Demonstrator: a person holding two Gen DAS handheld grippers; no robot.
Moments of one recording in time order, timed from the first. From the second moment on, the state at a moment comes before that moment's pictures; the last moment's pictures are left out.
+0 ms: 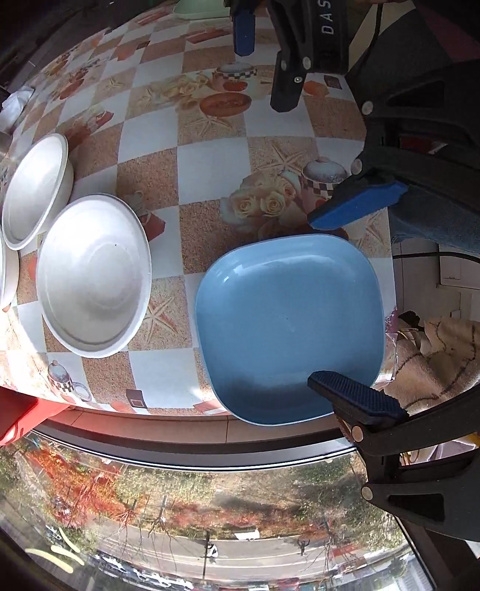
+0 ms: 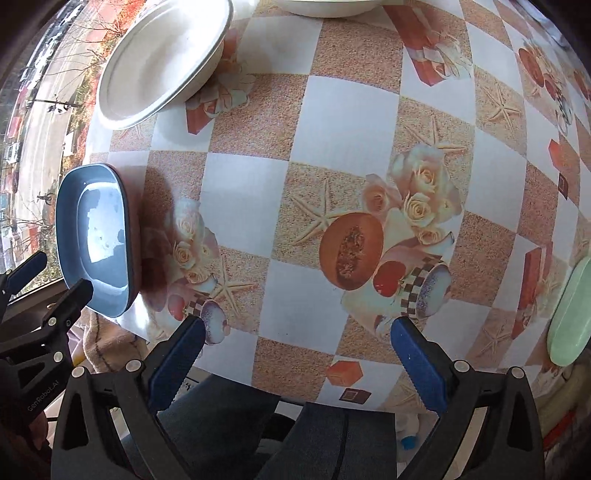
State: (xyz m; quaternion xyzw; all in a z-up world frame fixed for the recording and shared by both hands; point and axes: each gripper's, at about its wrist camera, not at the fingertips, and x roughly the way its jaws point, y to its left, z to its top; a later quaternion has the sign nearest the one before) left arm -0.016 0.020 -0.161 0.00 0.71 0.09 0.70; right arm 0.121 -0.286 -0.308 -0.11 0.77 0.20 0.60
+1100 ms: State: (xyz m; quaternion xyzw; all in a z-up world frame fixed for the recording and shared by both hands) left arm -0.028 0.028 -0.174 -0.05 0.71 0.11 0.69; right arm 0.106 -0.245 -0.316 -0.20 0.78 0.20 0.56
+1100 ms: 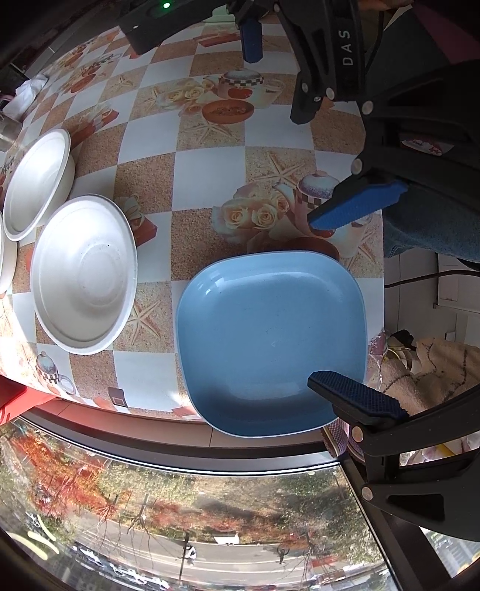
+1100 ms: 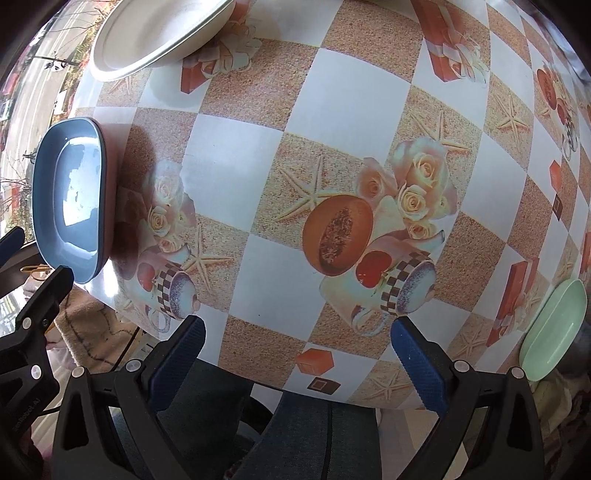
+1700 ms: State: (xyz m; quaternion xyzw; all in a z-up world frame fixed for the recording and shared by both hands) left arm -0.031 0.023 -0.172 -0.05 0.71 0.12 0.69; right arm 0.111 -0.238 -0.326 -0.20 0.78 0.20 0.56
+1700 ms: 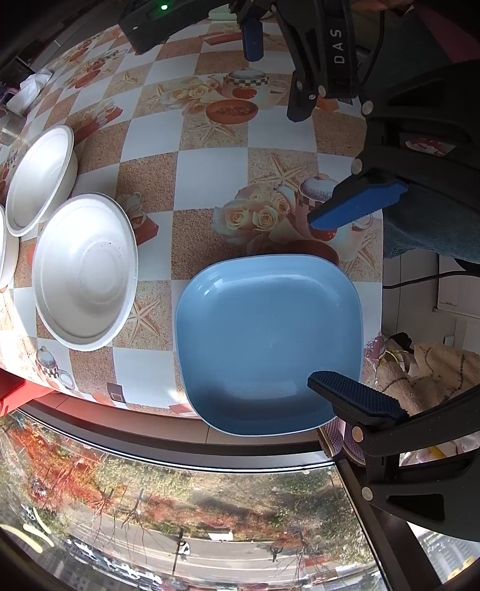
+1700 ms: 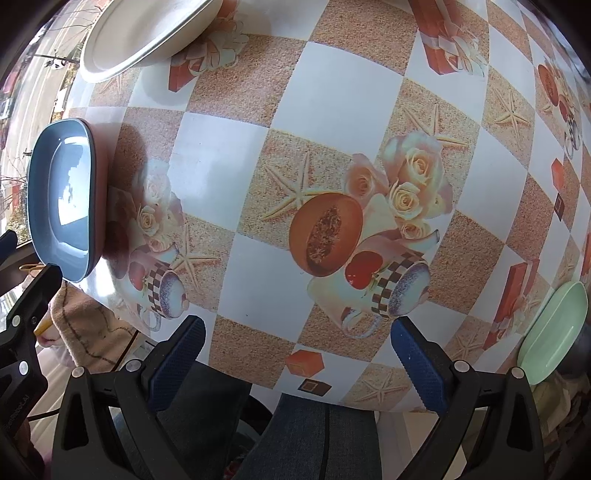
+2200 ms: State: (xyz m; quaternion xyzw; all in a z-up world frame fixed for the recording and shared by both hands) left arm 0.034 -0.067 -0.170 0.07 0.71 0.00 0.70; right arm 0.151 -0.326 -0.308 -0.07 0.77 0.11 0.63
